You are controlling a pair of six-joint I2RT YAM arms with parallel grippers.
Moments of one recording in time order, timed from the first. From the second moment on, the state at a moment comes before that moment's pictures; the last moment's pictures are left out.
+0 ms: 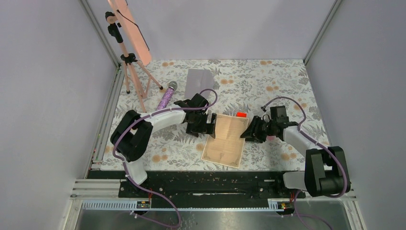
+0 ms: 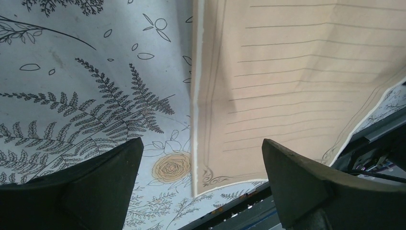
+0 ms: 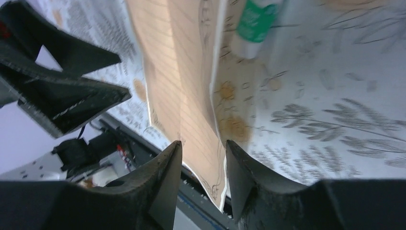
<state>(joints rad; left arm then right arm) -0.69 1.80 1.18 -0.55 0.25 -0.53 0.11 1.30 0.58 -0.32 -0.62 0.55</state>
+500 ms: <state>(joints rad) -0.69 1.79 1.18 -0.60 0.23 -0.52 0.36 1.36 0.71 -0.50 -0.66 0.48</state>
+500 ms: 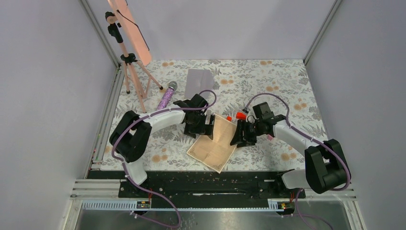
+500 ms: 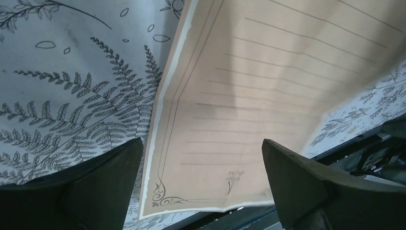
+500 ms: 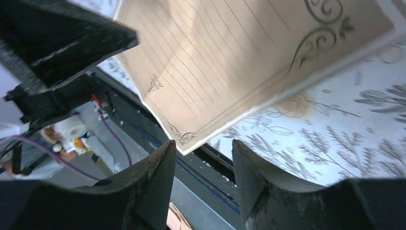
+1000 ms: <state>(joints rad) -0.79 1.63 1.12 -0.62 0.23 -0.57 0.32 1.19 0.71 -0.56 -0.13 0.65</state>
